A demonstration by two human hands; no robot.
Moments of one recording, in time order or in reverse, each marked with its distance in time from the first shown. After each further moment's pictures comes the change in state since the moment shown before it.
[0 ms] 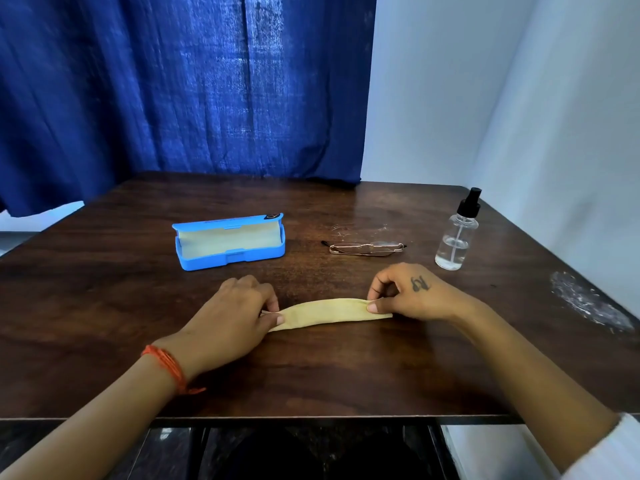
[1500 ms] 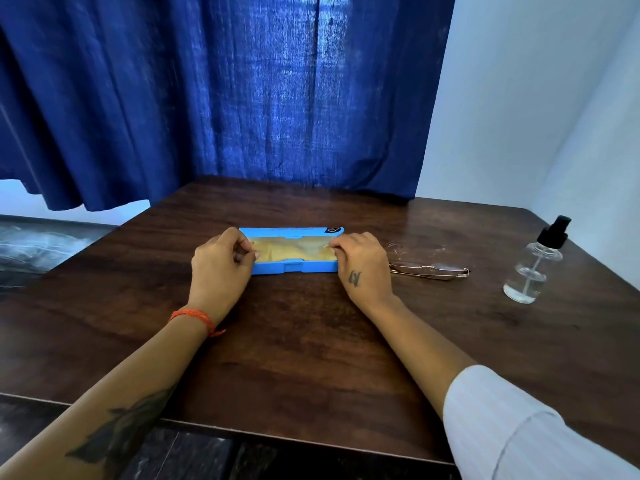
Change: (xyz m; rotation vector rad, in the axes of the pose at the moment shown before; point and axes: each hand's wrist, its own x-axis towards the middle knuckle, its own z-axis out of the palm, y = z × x) left_hand 0.019 -0.096 -0.023 -0.191 0.772 -0.307; right_hand 0.127 -0.081 0.073 -0.107 0.779 -0.350
